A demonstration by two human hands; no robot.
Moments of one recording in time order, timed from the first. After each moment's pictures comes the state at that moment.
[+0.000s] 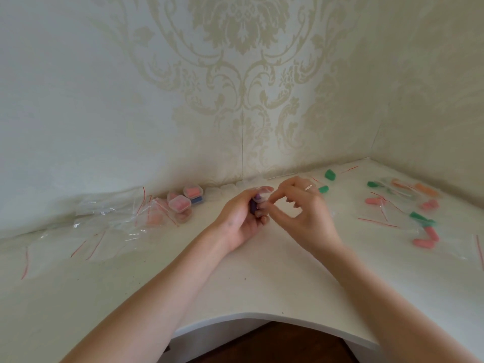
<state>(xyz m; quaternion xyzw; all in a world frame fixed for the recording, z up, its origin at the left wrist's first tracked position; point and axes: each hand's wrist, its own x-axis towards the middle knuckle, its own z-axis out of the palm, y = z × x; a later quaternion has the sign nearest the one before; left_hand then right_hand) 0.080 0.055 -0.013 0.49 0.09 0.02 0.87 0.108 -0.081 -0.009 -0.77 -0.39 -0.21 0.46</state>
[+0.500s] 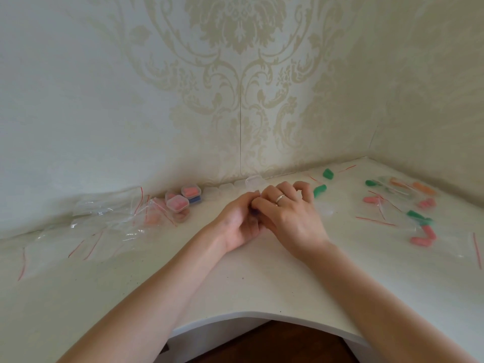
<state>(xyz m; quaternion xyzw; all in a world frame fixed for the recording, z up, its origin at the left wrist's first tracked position) 0.077 0.052 -0.014 0.43 0.13 -0.04 0.89 0.114 -0.072 -0.024 -0.77 -0.46 -0.43 0.13</state>
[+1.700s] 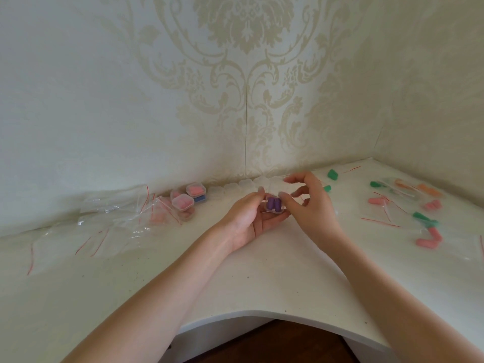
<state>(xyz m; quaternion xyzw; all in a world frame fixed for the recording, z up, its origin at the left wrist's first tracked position) 0.074 0.049 -0.011 0.47 0.09 -0.02 0.88 0.123 -0.080 -0.015 -0.79 -0.26 -0.10 0.55</state>
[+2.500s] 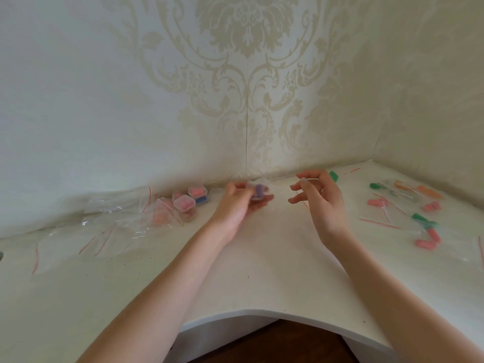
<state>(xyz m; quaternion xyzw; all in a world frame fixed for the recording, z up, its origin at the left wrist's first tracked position) 0.078 0.060 -0.003 0.57 0.13 0.16 0.80 0.125 -0.088 -0.004 -0.70 -0.17 -0.07 0.69</state>
